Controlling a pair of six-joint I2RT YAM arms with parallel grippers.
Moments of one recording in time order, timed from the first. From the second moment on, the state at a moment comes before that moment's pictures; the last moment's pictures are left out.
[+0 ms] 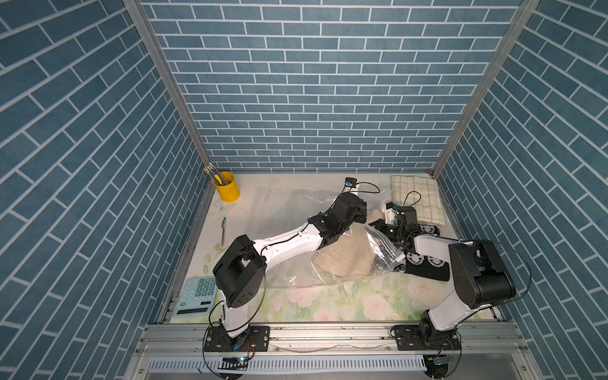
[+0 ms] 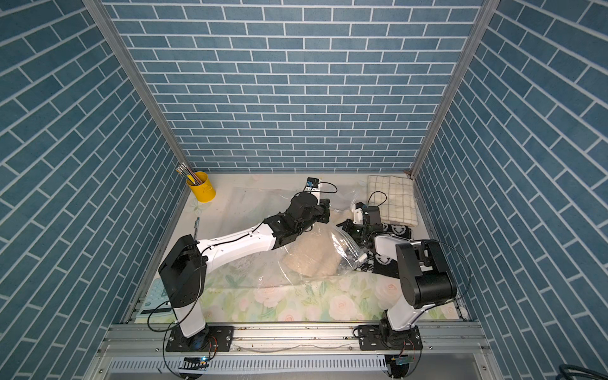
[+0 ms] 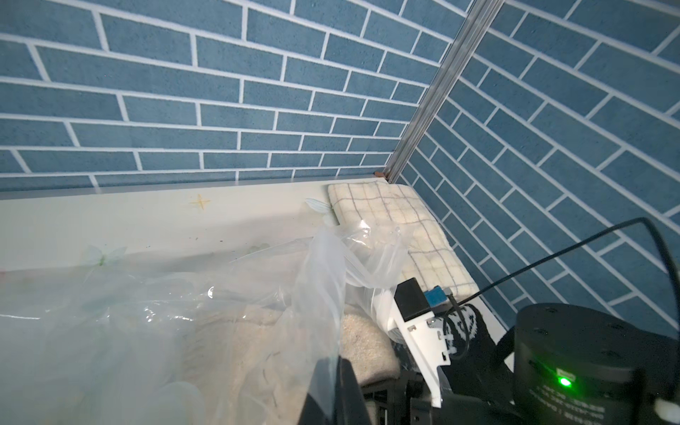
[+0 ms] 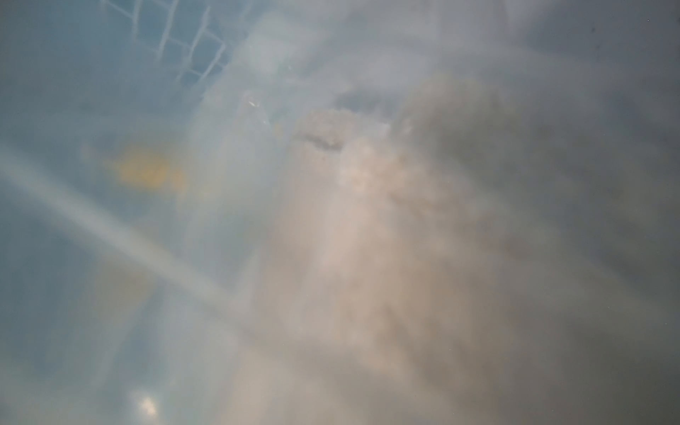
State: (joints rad) left arm -0.92 1.84 1.43 0.06 -0.28 -0.47; right arm 0.23 1.61 0.72 0.20 -0.54 0.59
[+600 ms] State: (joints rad) left arm -0.94 1.84 1.46 0.02 -0.29 -0.48; right arm 0.26 1.38 0.67 0.15 -0.36 0.50
